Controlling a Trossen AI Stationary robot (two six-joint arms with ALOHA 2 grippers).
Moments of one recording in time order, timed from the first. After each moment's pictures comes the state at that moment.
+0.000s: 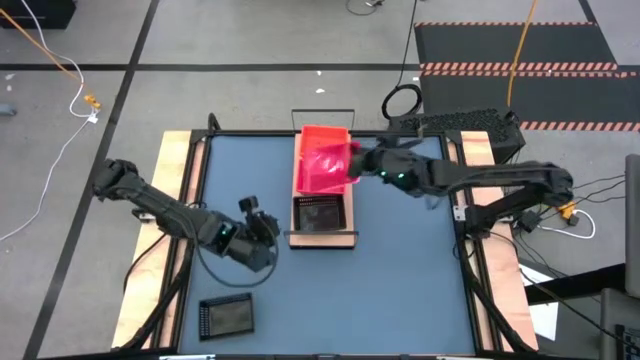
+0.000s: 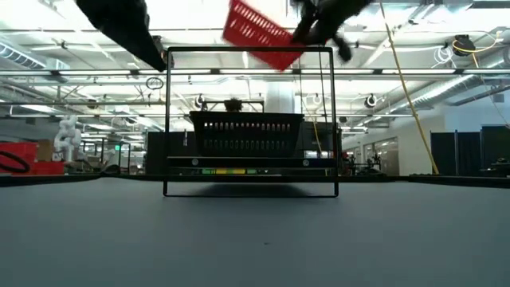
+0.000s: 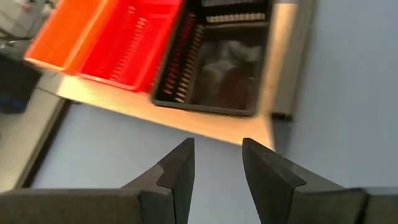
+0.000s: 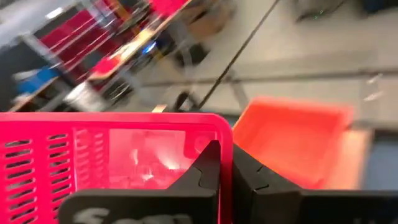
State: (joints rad) left arm -0.44 1.40 1.08 -0.83 -0.68 -0.49; right arm -0.07 1.29 1.07 -0.13 0.66 0.79
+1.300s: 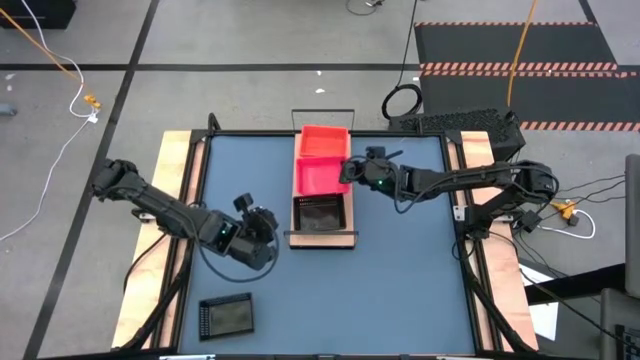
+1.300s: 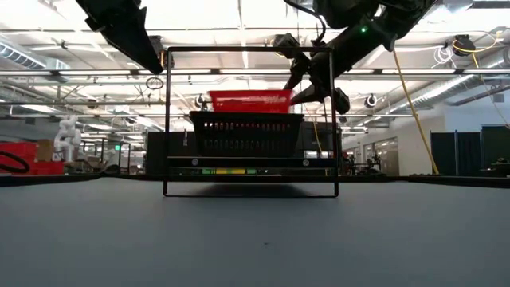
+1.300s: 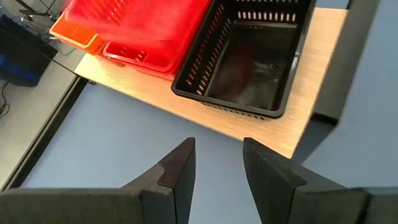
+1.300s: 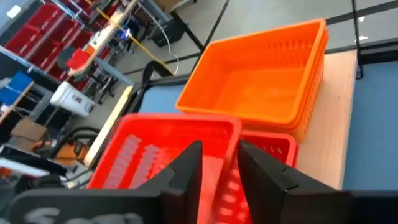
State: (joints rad) left arm -0.43 1.40 1.08 -0.88 -0.73 -0.64; right arm -0.16 1.46 0.83 0.16 0.52 1.00
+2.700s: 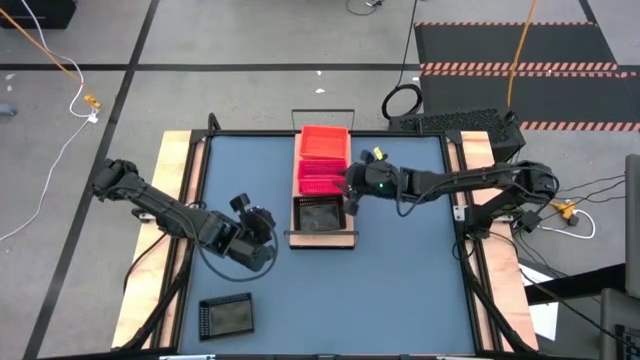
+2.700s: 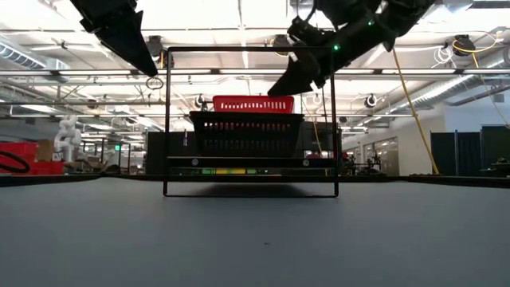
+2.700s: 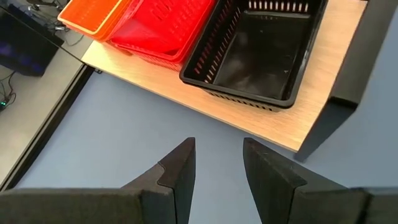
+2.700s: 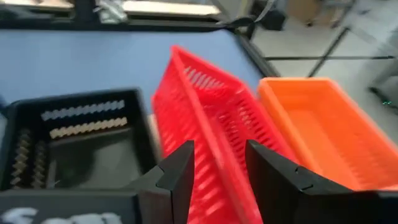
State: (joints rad) left arm -0.44 1.40 1.08 -0.93 -0.73 -0.71; right arm -0.14 1.45 0.84 0.17 0.26 -0.07
